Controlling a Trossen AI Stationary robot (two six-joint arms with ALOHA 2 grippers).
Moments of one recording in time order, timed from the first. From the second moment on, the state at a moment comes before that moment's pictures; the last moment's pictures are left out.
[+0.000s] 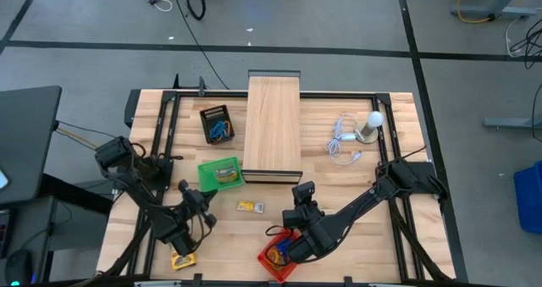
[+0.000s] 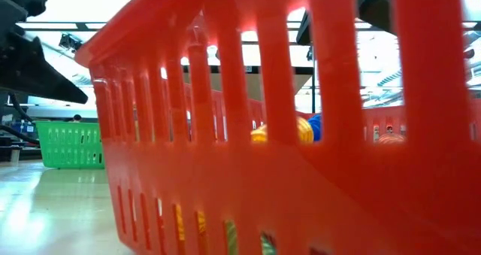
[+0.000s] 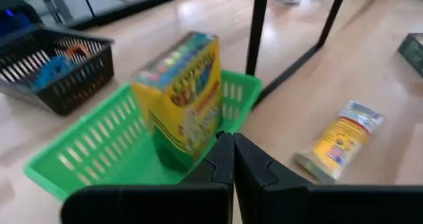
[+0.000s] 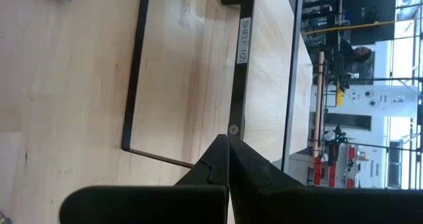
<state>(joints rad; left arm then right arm) -0.96 1.77 0.82 -0.97 -1.18 -1.93 0.60 2.13 1.81 -1.44 1.01 0.41</state>
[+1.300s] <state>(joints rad) -1.03 1.58 0.88 -1.43 -1.57 -1.91 0.47 2.13 1.81 -1.33 0.28 0.06</state>
